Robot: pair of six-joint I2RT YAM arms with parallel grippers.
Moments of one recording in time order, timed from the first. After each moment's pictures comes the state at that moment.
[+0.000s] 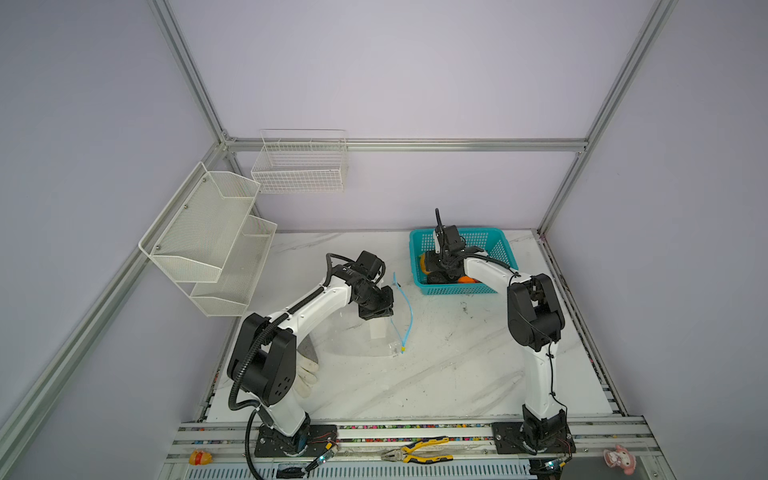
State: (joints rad) left arm -0.49 1.68 1.32 -0.81 0.38 -0.67; right arm 0.42 2.17 1.70 -0.38 0.04 0.28
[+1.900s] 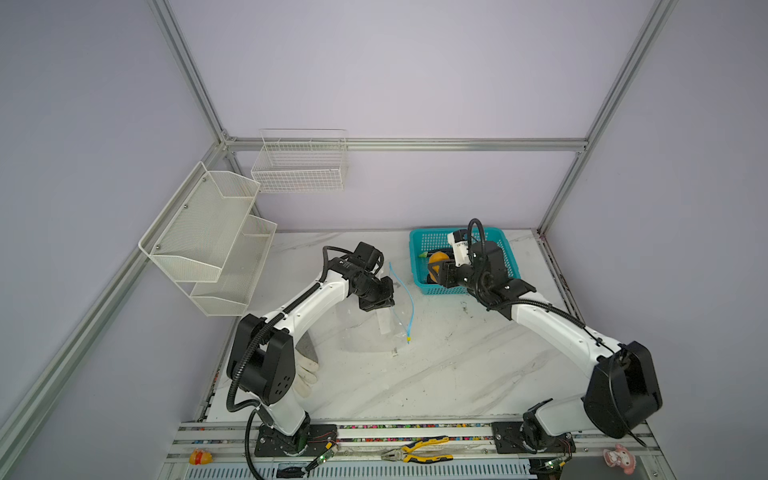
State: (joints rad) left arm -0.47 1.68 1.40 -0.83 0.39 -0.68; right arm 0.51 1.41 1.06 -0.07 -0.26 0.35
